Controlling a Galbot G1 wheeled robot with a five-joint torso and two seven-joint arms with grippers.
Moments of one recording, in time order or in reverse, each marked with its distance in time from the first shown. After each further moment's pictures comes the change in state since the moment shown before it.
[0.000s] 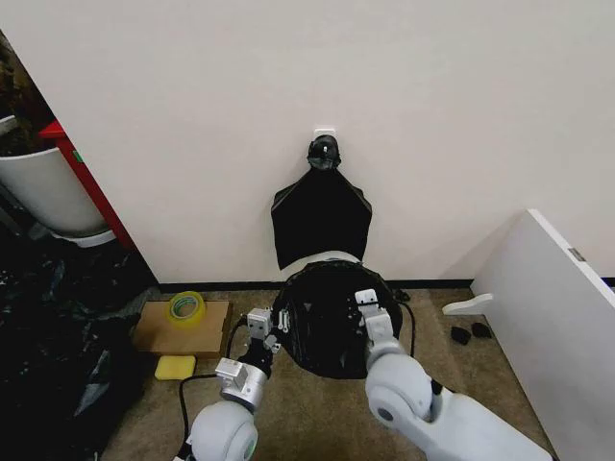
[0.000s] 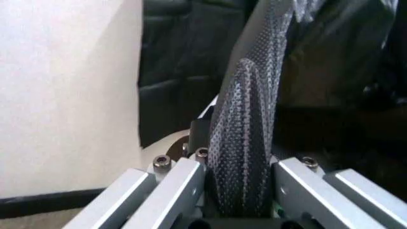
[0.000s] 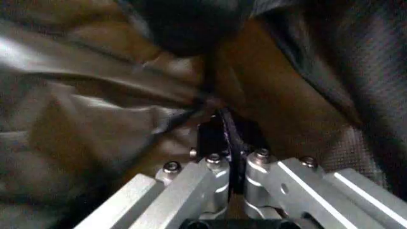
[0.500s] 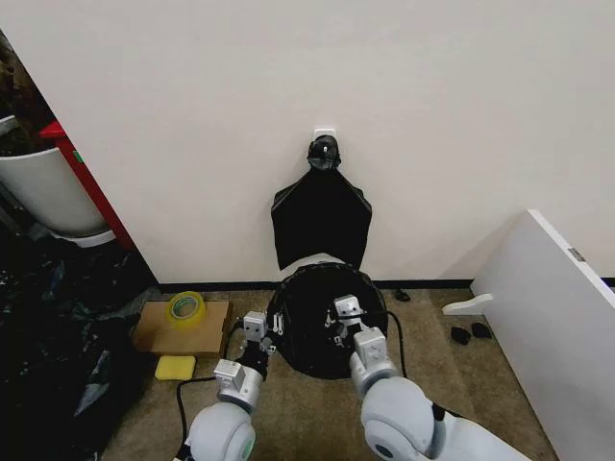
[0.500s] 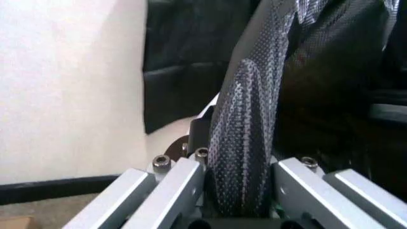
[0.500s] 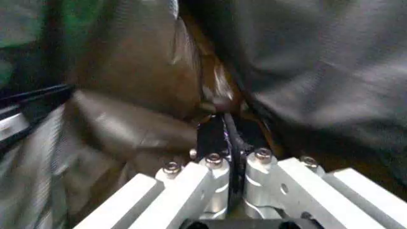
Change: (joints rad) left arm 0.020 -0.005 0.016 -0.002 0.019 0.013 -0.004; right arm 0.040 0.069 -0.068 -0.069 -0.119 0.111 -0.128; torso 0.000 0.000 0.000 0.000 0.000
